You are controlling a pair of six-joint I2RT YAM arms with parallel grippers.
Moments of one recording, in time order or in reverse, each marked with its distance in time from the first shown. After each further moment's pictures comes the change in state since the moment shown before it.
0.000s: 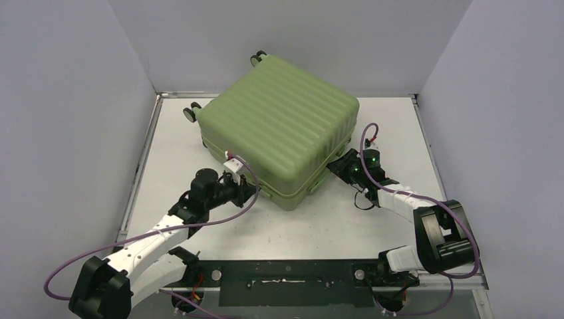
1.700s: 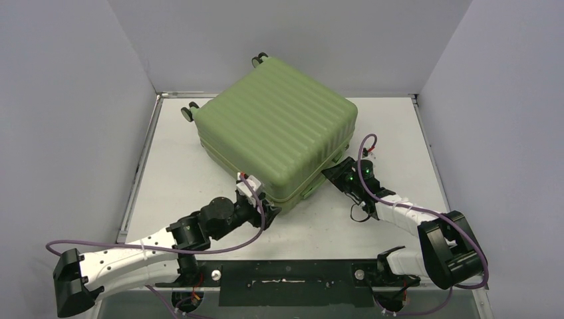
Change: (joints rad) left arm -0.613 -0.185 0.064 -0.083 -0.592 -0.093; right arm 0.122 -0.101 -0.101 0.026 0.145 0.138
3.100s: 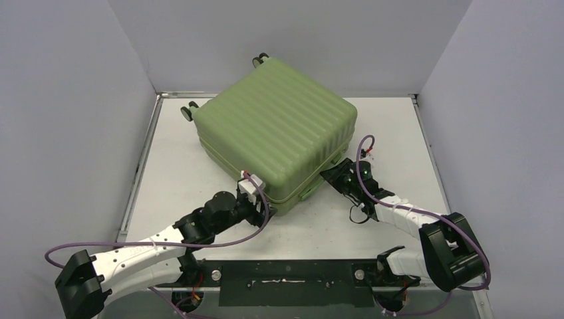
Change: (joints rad) left arm 0.161 0.067 -0.086 0.039 0.163 0.020; right arm 0.032 -0.017 -0.002 -0.018 0.014 0.005
